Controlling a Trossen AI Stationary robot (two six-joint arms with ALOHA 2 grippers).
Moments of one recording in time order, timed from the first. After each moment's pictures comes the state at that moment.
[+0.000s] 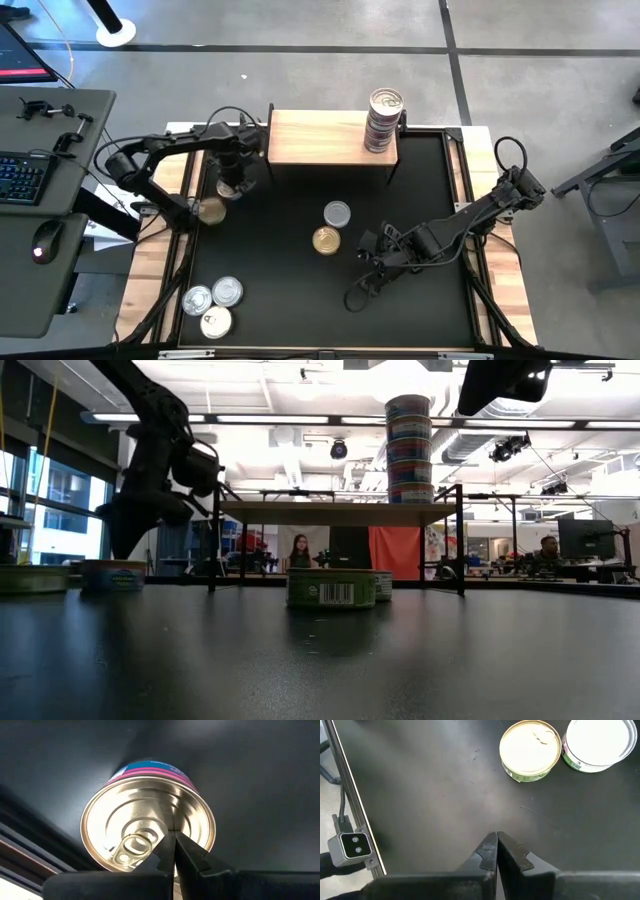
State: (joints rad) left arm 0.71 1.54 0.91 -1.14 0.03 -0.21; right arm 0.50 1.62 1.35 -0.85 0.28 0.93
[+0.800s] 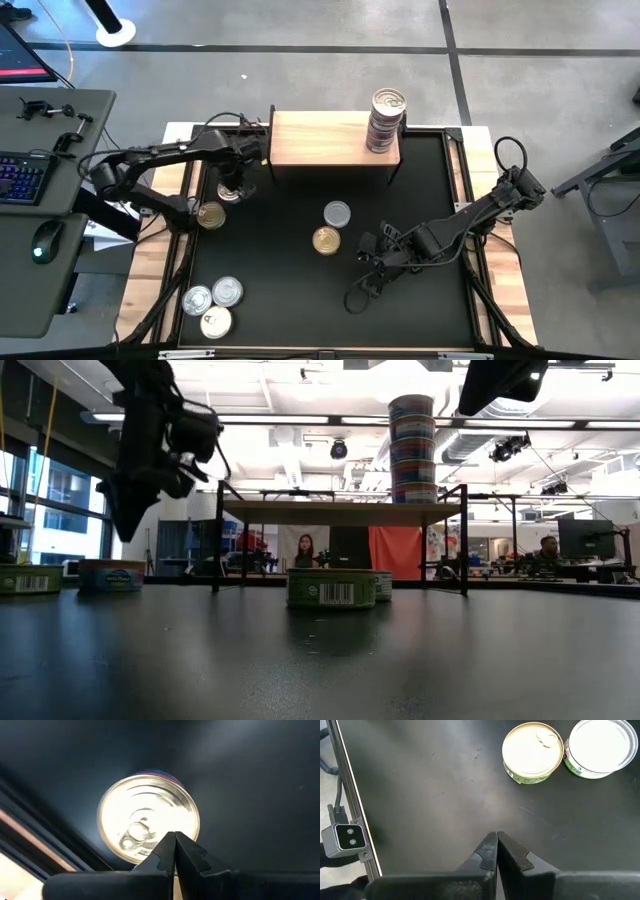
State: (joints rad) left arm 0.56 1.37 0.91 -1.16 -0.07 -0.31; right arm 0.50 1.62 1.35 -0.85 0.27 0.87
